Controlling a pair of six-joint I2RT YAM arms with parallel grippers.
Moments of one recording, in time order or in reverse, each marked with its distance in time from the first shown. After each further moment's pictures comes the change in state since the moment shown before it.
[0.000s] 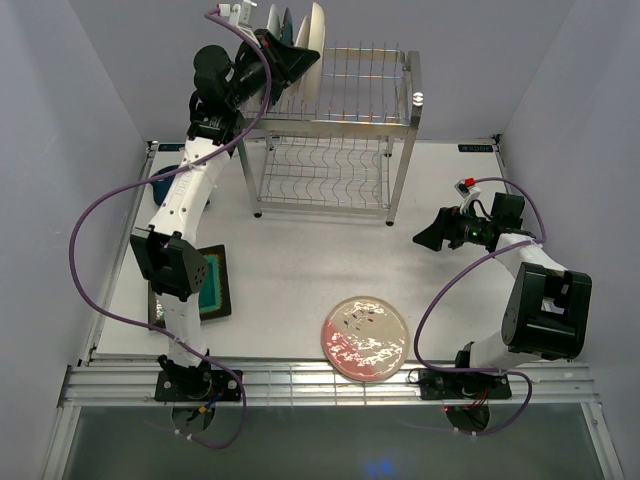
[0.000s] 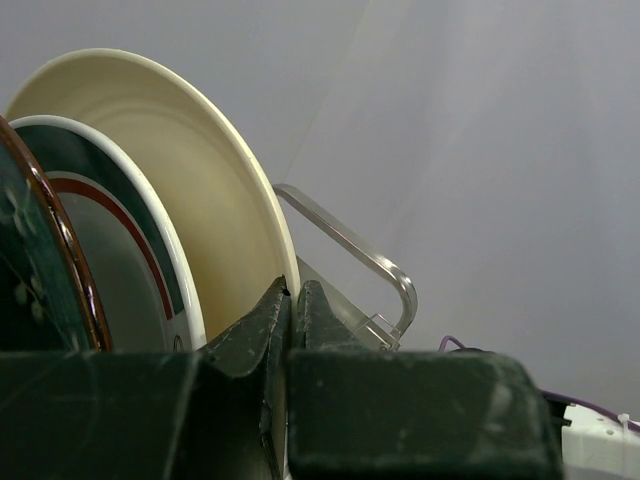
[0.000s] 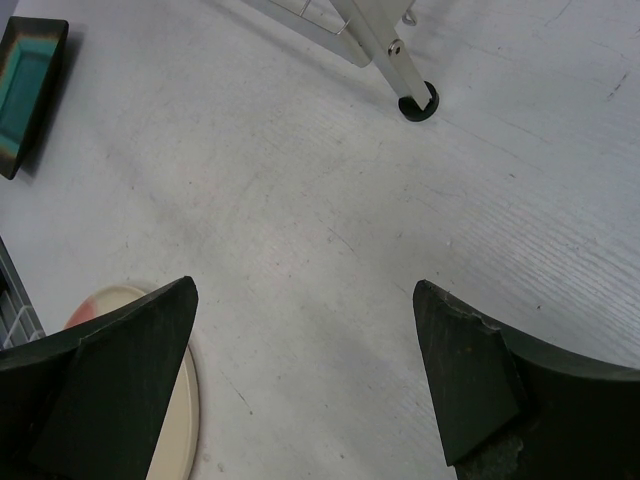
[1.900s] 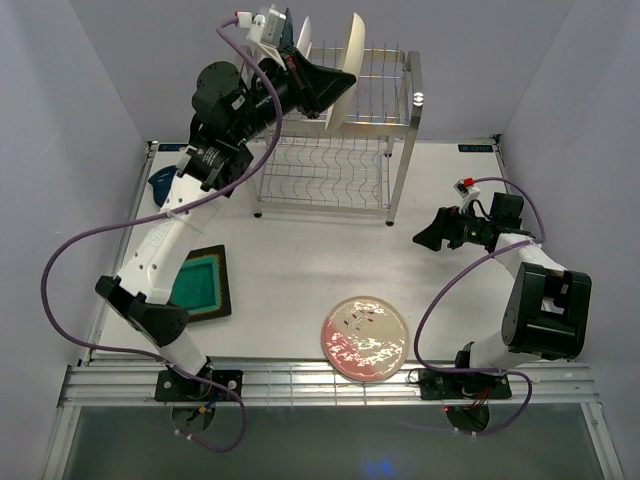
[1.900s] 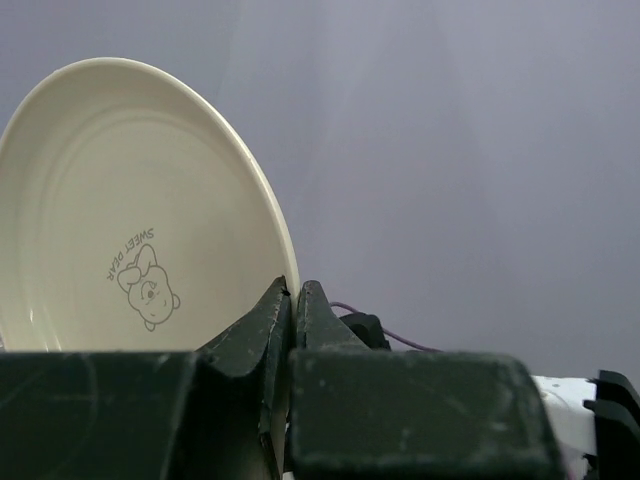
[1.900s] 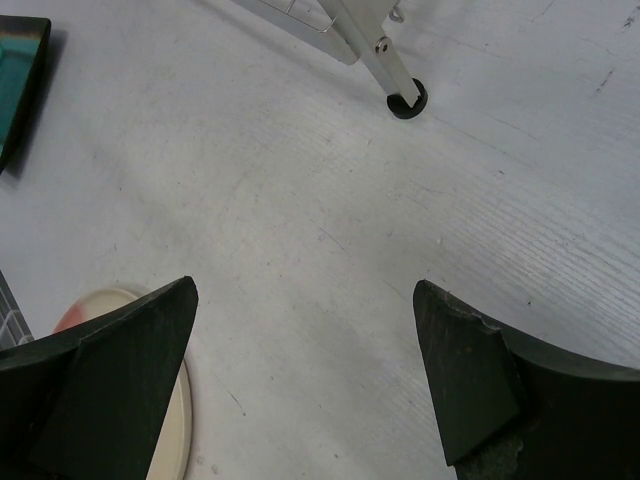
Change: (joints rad) left arm -0.308 -0.354 -0.138 -0.249 -0.173 0.132; right arm 0.007 0.000 0.000 0.002 0.031 0.000
